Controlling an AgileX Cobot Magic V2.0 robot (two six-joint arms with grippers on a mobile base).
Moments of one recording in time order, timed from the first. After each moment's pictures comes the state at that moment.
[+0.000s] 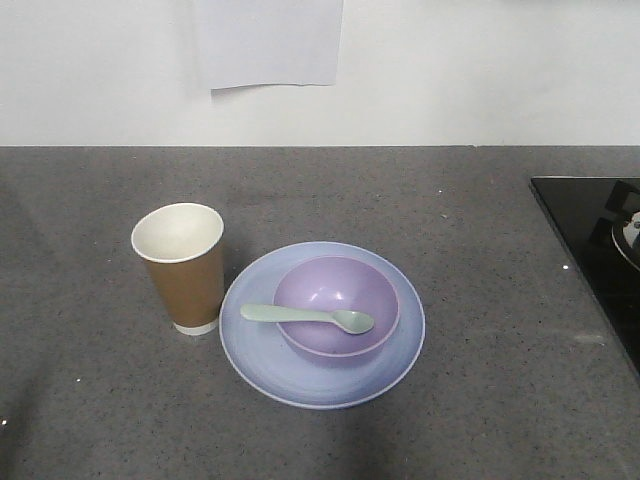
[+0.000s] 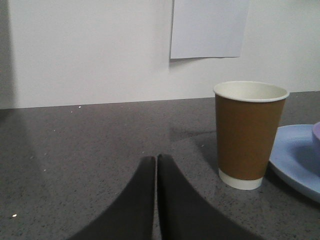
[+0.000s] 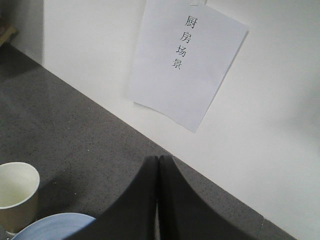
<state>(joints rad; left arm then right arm) -0.09 0.01 -0.06 0.01 0.17 -0.08 0.34 1.43 -2.02 0.19 1.04 -0.35</state>
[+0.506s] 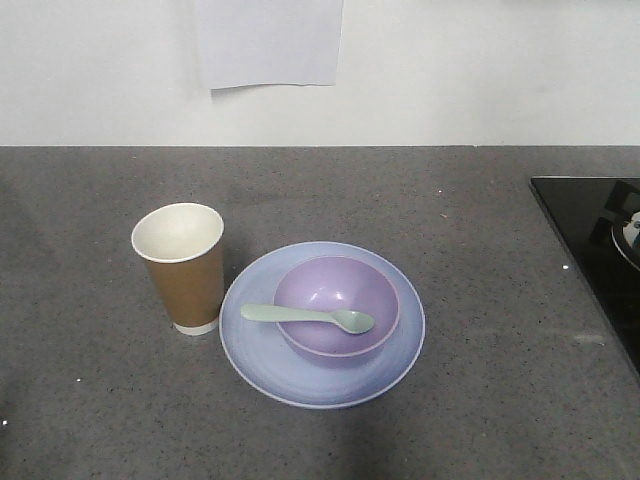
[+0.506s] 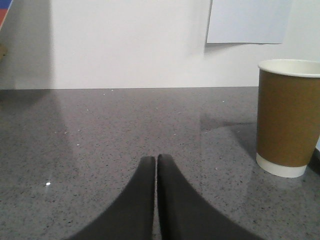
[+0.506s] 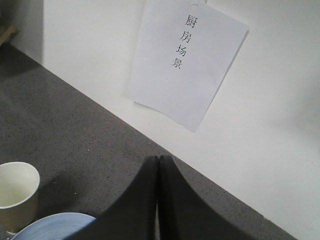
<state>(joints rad) 0.02 -0.01 0.02 0.01 0.13 -0.08 0.34 1.43 -2.02 0.19 1.04 -0.35</state>
